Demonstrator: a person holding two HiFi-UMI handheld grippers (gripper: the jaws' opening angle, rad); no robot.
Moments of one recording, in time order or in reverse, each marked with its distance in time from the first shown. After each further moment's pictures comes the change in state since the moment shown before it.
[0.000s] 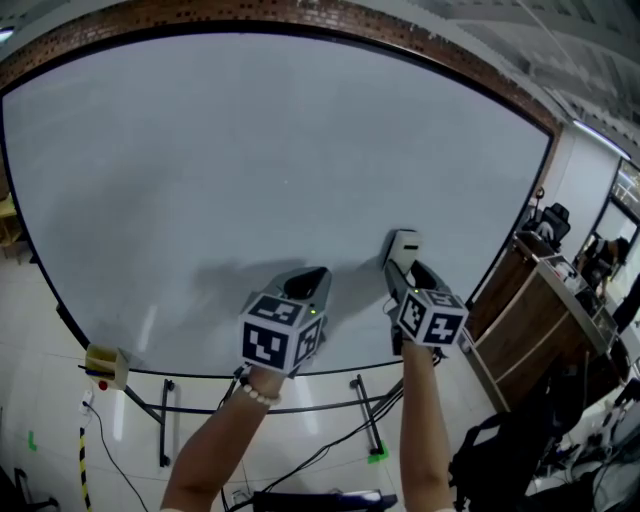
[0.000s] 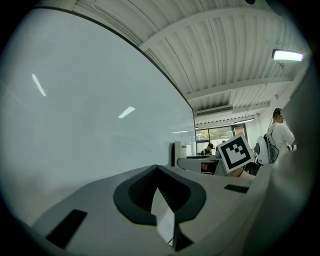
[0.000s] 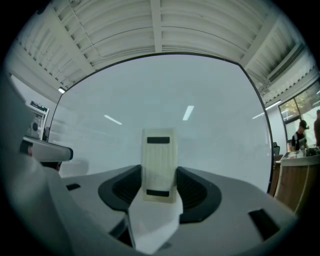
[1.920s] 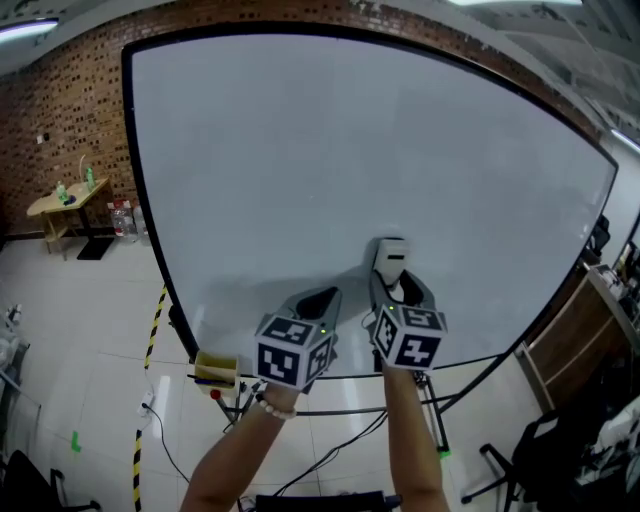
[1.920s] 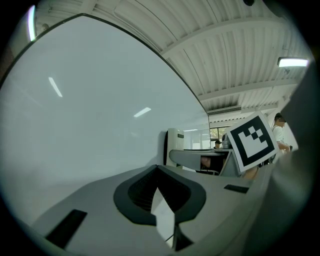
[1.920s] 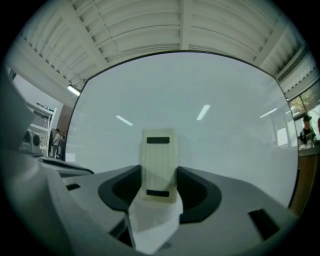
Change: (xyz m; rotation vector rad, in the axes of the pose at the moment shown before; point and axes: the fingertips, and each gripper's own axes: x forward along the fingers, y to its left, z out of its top) left arm -0.246 0.218 -0.024 -0.036 0.025 0.102; right arm 0.022 0.396 -0.011 -0.004 -0.014 0.056
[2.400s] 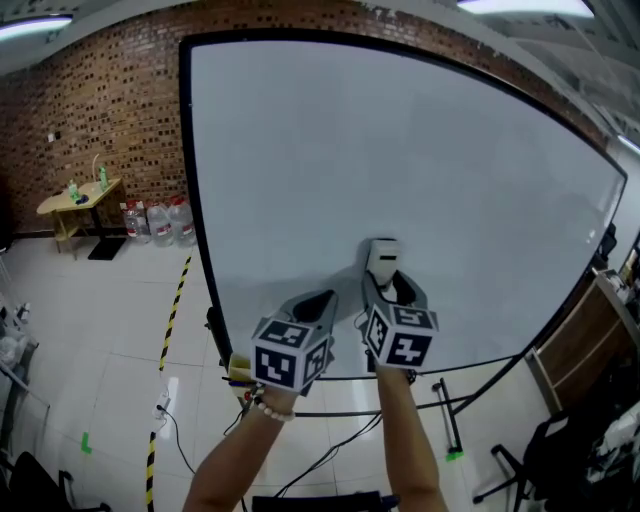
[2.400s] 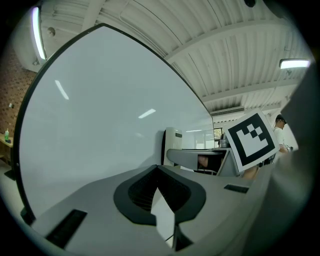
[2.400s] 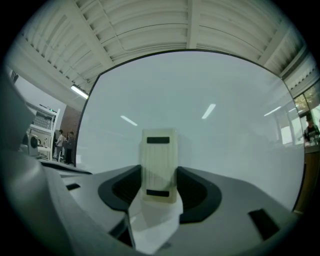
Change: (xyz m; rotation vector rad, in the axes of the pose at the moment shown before) left arm -0.081 0.075 0.002 -0.010 -0.007 0.044; right arm 0.013 0.117 -0.001 -0.002 0.004 0.034
